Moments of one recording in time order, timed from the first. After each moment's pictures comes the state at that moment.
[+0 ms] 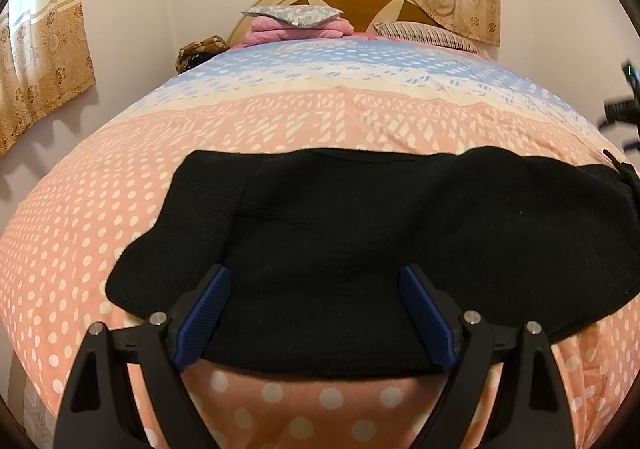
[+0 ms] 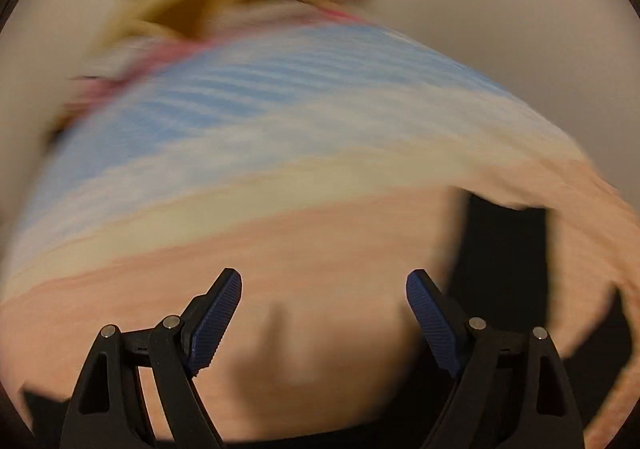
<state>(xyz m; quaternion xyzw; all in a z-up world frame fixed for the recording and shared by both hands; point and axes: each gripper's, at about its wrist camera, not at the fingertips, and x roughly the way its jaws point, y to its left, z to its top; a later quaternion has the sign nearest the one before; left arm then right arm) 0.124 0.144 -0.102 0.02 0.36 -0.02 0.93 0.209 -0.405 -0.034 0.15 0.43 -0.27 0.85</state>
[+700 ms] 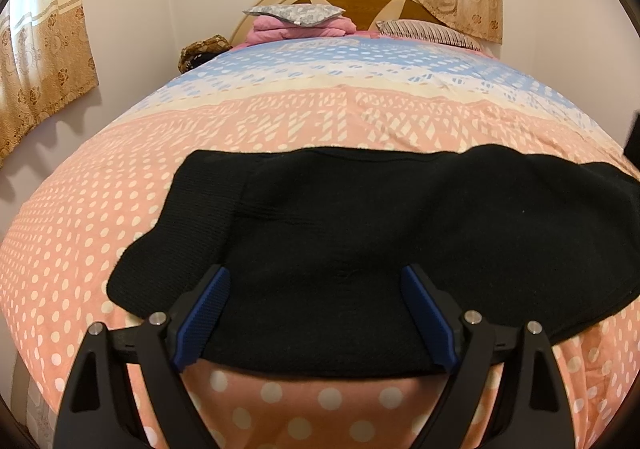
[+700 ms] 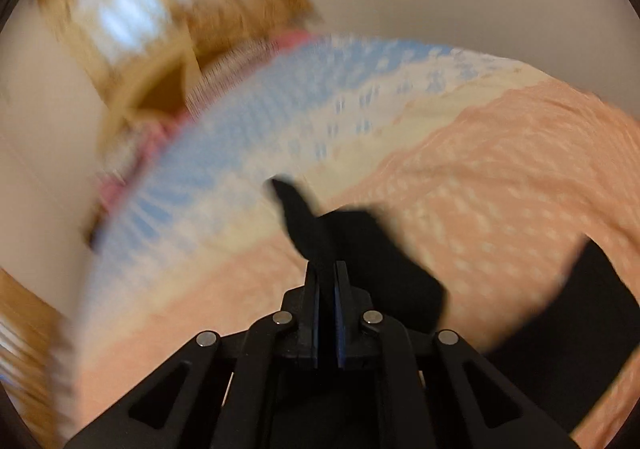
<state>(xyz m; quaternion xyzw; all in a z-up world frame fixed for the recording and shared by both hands) 0.127 0.147 -0.103 0.03 0.36 -0.01 0.93 0.065 -0.515 -0.008 0.35 0.29 -0.21 0.86</state>
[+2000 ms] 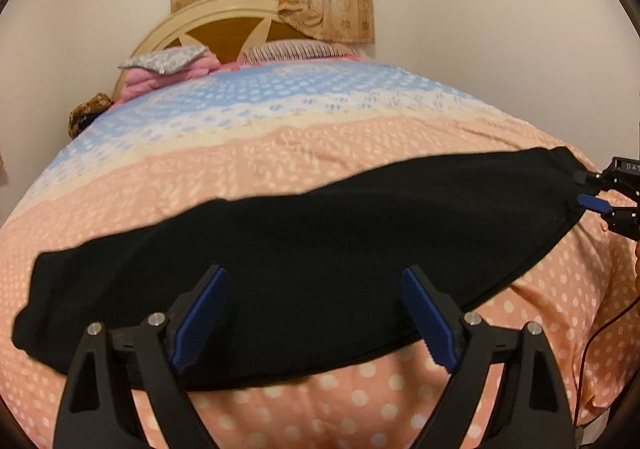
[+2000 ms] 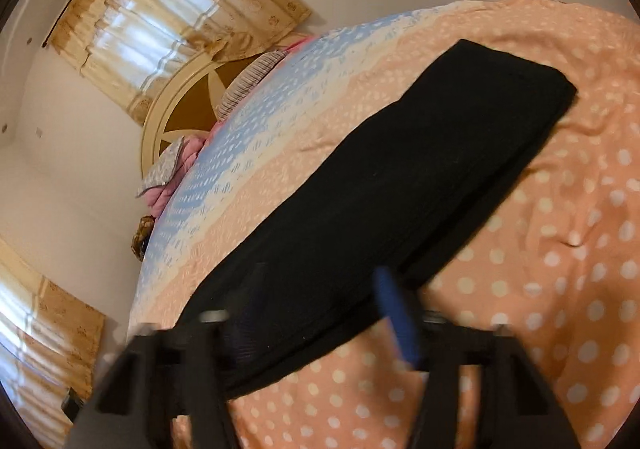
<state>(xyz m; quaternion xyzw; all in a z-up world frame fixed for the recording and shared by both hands) 0.079 -0.004 -0.066 0.08 0.32 -0.21 0.92 -0.045 -0.438 -0.065 0.41 0.27 -0.16 0.86</state>
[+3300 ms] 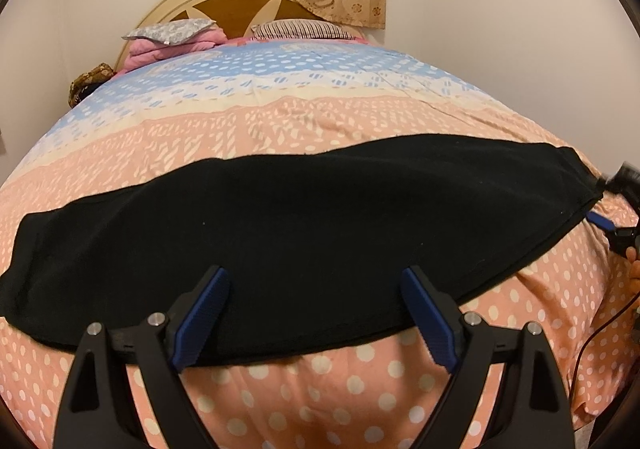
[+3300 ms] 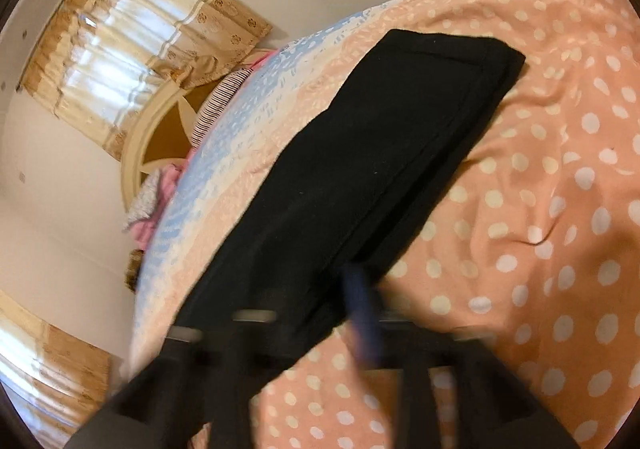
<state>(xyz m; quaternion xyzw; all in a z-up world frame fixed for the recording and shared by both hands) 0.081 0.000 -0.074 0.05 0.36 -0.21 0.91 -0.083 -0.467 -0.095 0.47 0.23 -0.20 0.83</state>
